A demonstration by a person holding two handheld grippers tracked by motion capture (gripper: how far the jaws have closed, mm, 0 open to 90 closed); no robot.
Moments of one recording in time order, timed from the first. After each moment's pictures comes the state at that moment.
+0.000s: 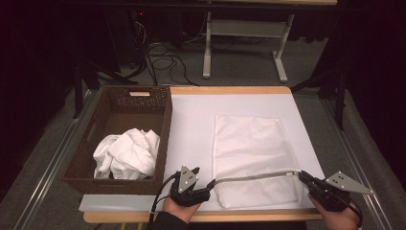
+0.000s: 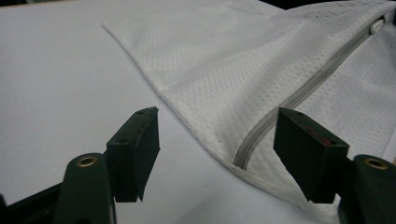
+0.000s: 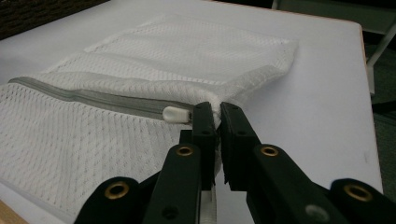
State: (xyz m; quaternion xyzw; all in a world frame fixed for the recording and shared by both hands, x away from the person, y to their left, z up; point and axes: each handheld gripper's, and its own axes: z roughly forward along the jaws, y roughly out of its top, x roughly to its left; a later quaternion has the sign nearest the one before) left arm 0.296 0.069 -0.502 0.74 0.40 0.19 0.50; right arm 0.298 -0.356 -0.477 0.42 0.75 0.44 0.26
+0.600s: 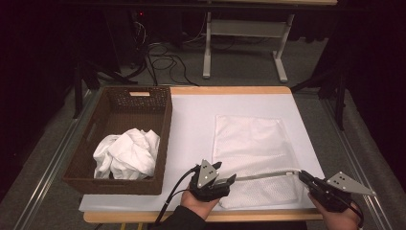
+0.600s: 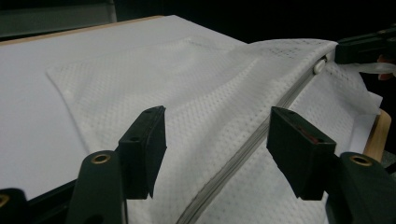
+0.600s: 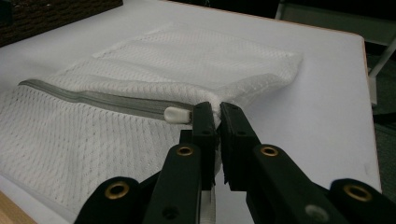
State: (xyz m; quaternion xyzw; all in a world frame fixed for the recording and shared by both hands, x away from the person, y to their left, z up) left arm 0.307 0.018 -0.477 0.74 0.35 0.17 0.54; right arm 0.296 -0.355 -0.472 0.40 0.75 0.45 0.27
